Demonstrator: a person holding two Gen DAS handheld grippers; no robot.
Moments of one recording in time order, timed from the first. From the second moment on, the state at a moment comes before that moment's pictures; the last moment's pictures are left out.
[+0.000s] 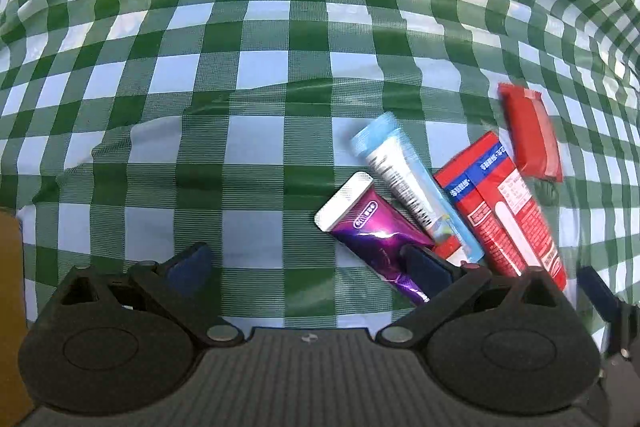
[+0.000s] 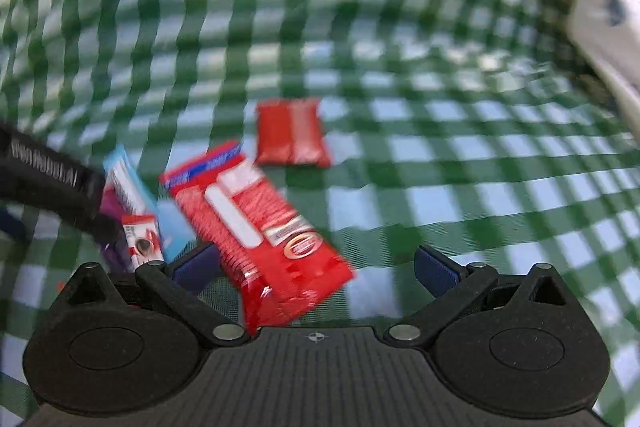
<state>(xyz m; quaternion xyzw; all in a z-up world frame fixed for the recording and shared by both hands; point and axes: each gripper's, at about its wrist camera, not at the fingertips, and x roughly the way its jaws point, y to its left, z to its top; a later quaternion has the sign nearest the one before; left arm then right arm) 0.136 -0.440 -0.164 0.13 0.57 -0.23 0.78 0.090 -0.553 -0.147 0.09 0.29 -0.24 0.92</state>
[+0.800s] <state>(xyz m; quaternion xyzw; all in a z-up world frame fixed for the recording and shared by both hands) 0.132 -0.412 -0.138 0.08 0.58 -0.27 0.77 0.056 -0.533 -0.142 0.04 0.28 -0.20 0.94</state>
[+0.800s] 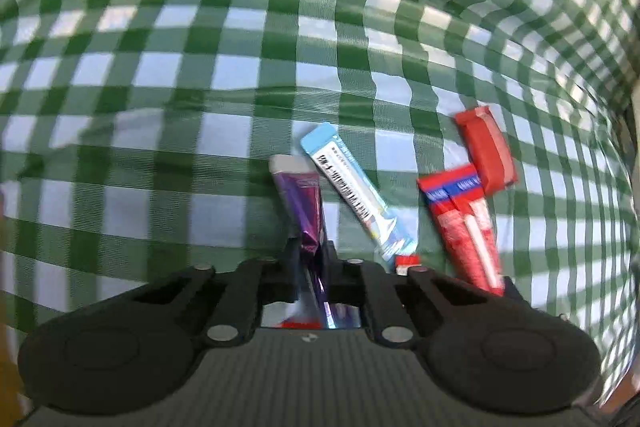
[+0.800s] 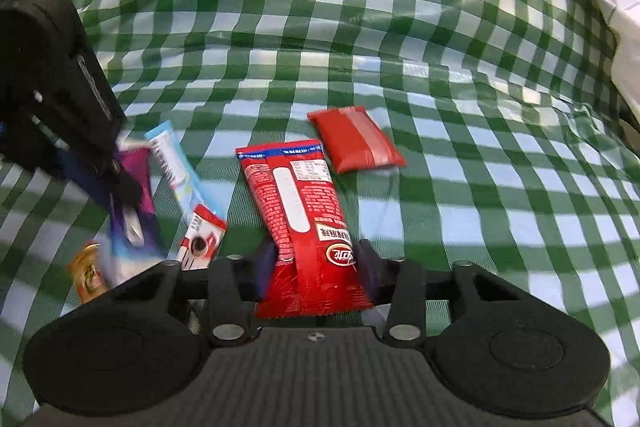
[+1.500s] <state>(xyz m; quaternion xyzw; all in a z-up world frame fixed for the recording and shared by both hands) 0.032 -0.177 0.060 0.02 0.45 -0.33 0.83 -0.123 -0.376 -0.005 0.16 0.12 -0.22 0.95</state>
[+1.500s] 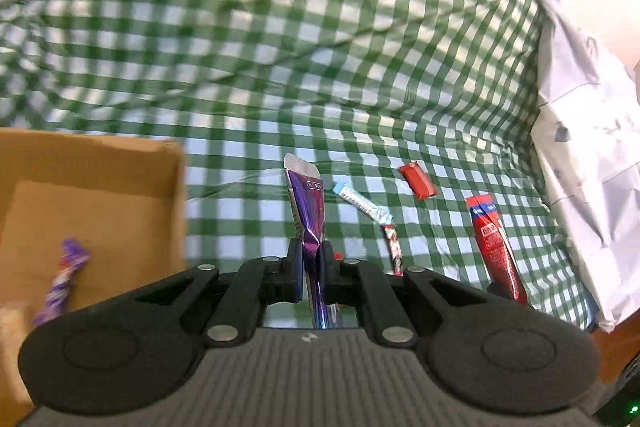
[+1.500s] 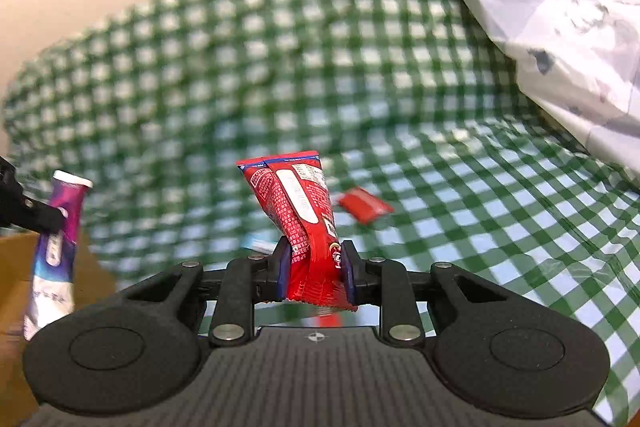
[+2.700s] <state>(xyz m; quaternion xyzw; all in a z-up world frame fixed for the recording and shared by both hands) -0.097 0.187 0.101 -0.08 0.40 -0.26 0.87 -0.219 -0.047 0.019 0.05 0.19 -0.02 0.98</state>
